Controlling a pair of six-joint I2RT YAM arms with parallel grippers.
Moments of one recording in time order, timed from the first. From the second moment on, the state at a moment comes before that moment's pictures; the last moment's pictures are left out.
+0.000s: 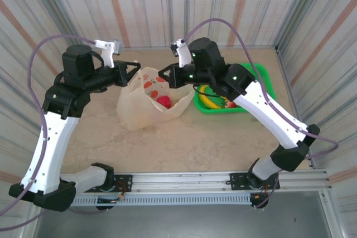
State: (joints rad) left arm -0.32 1.12 1.57 -0.82 0.47 -0.33; right arm 0.85 1.52 1.84 -0.73 -0.25 0.50
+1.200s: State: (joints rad) left arm -0.39 1.12 1.57 -0.84 0.42 -0.29; right arm 0.32 2.03 1.61 -0.98 0.26 0.25
